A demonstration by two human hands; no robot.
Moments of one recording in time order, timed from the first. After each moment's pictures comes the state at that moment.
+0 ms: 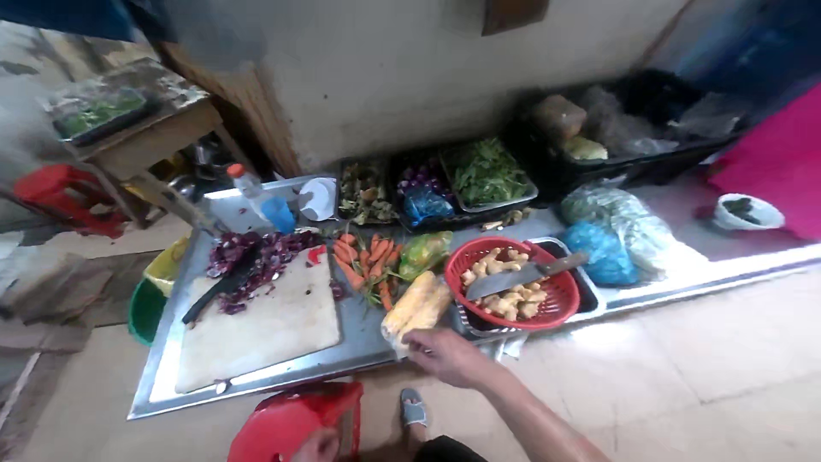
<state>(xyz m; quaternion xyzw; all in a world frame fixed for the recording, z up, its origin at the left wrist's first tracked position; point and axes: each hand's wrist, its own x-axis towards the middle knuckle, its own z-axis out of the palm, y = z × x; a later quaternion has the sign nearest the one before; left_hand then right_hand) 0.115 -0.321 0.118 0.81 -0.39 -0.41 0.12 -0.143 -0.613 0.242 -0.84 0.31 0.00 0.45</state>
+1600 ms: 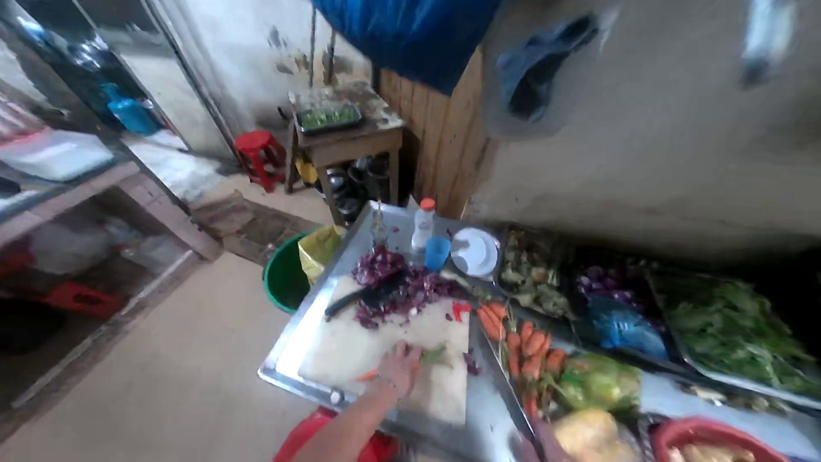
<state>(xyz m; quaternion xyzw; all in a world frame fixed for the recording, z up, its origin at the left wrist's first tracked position) 0.322 -0.530 0.136 0.81 -0.50 -0.29 0.06 0.006 -0.597 0.230 -0.80 0.51 0.02 0.33</state>
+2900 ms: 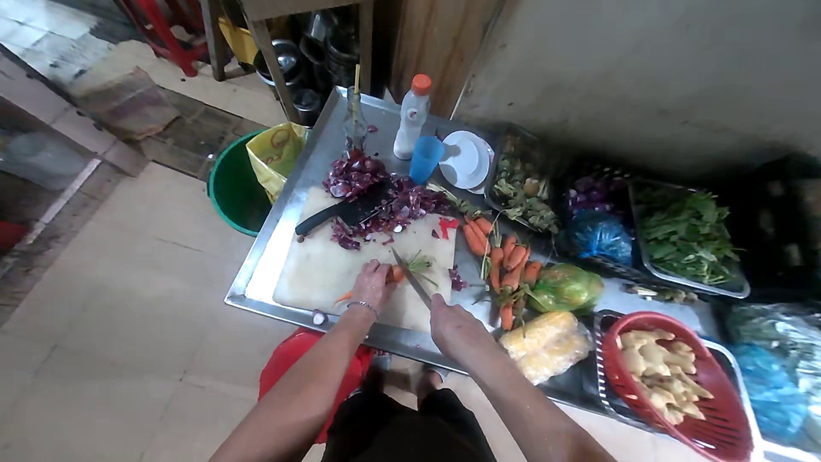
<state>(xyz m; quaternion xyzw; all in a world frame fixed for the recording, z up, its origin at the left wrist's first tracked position) 0.328 -0.508 0.140 0.82 -0.43 -0.28 0.24 0.165 -0.571 0.259 -0.81 0.42 0.33 0.22</state>
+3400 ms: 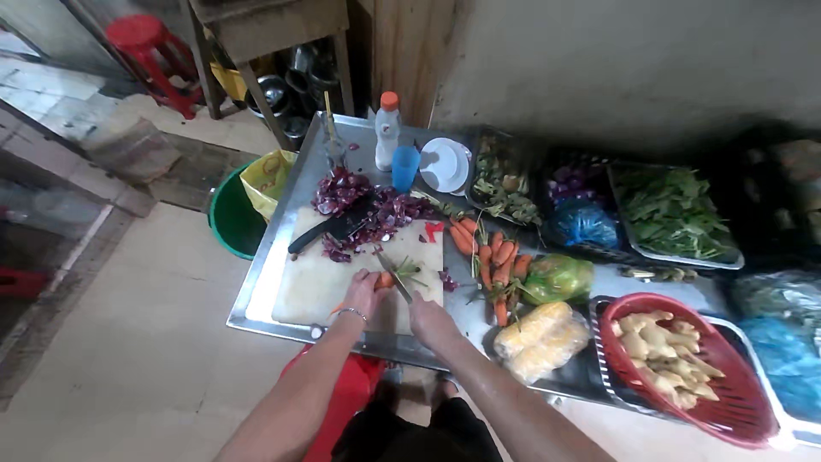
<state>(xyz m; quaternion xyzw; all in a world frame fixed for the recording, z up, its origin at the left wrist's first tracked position) 0.332 -0.511 0.145 0.83 -0.44 -0.29 0.20 0.167 -0.580 0.194 -0.82 0.43 0.23 0.31</state>
